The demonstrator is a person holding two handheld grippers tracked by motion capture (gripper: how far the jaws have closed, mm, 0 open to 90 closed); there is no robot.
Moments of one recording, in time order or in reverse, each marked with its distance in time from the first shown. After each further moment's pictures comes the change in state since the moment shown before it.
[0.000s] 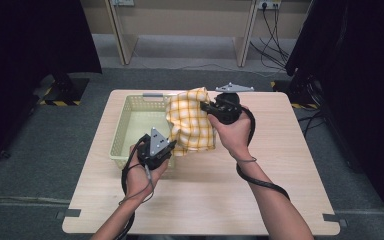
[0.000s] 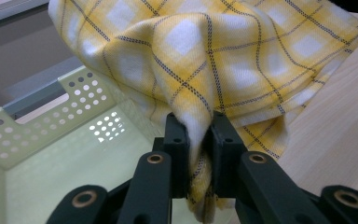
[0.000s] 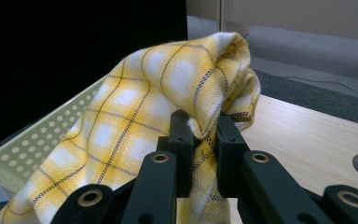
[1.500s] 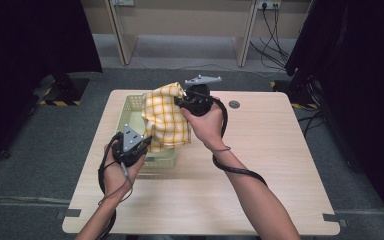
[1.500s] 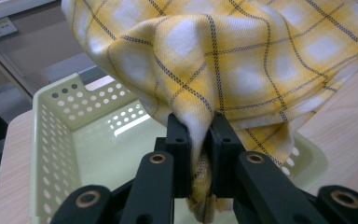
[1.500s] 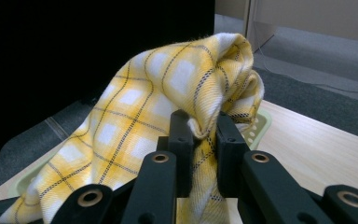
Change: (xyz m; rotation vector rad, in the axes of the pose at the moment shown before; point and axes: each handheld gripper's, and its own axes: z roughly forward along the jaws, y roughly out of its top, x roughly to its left) left arm 0.053 -0.023 -0.026 0.022 0.115 -0.083; right arm 0.051 0.031 0.052 0.024 0.077 -0.049
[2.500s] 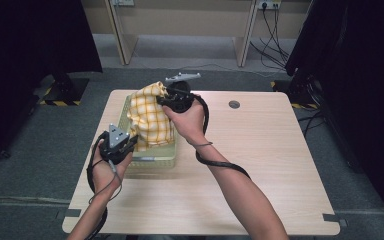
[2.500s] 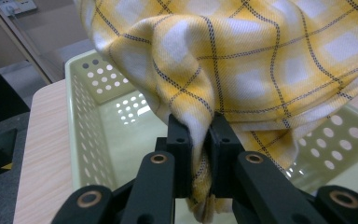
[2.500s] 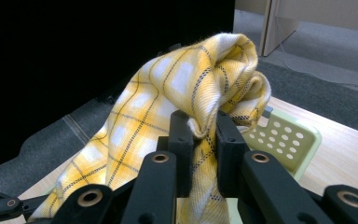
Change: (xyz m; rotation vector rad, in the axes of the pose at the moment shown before) left arm 0.028 -0.018 0.000 0.041 0.052 -0.052; right arm 0.023 0.011 0.035 0.025 0.059 0.005
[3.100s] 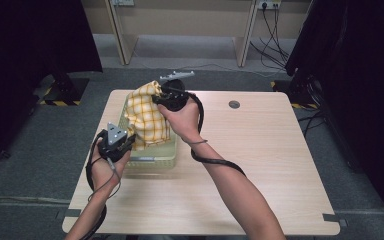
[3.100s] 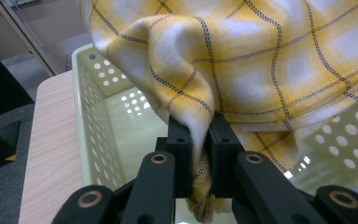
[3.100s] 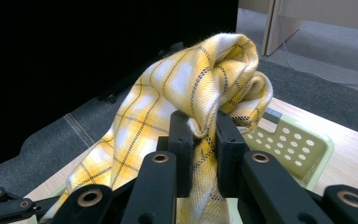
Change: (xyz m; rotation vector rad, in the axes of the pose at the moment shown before) left arm 0.009 -0.002 0.008 0.027 0.013 -0.013; right arm 0.006 0.006 0.012 0.007 0.004 -0.008
